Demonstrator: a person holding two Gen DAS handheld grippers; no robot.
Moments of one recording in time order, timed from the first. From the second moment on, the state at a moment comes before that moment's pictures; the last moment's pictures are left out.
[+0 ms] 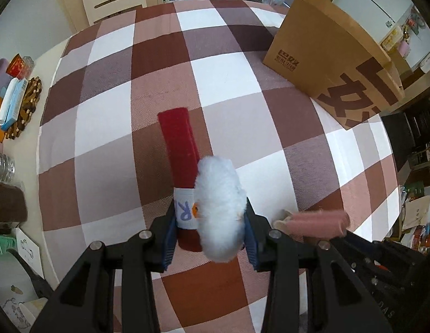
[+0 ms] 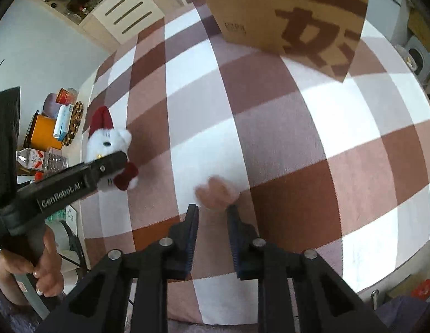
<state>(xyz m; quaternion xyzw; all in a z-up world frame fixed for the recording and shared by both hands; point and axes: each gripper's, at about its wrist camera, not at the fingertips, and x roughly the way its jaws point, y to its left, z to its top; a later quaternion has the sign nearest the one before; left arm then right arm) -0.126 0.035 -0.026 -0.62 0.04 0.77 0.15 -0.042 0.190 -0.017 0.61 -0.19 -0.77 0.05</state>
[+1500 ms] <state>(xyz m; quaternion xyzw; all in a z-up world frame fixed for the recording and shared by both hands) -0.133 -0.014 -0.030 -0.64 0.00 0.76 0.09 -0.135 0.125 -0.091 0.64 -0.04 -0.76 0.12</state>
